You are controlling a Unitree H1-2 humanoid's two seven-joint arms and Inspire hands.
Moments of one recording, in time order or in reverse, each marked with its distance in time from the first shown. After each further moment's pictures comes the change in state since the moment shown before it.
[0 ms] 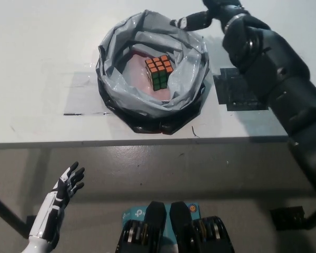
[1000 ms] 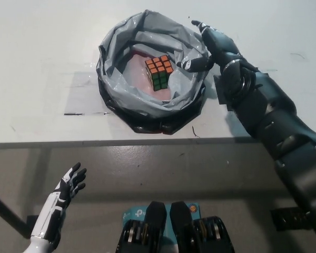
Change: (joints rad) left_arm 0.000 0.000 -0.007 0.000 0.020 -0.002 0.000; right_arm 0.095 0.069 -0.076 0.099 0.073 0.085 -0.004
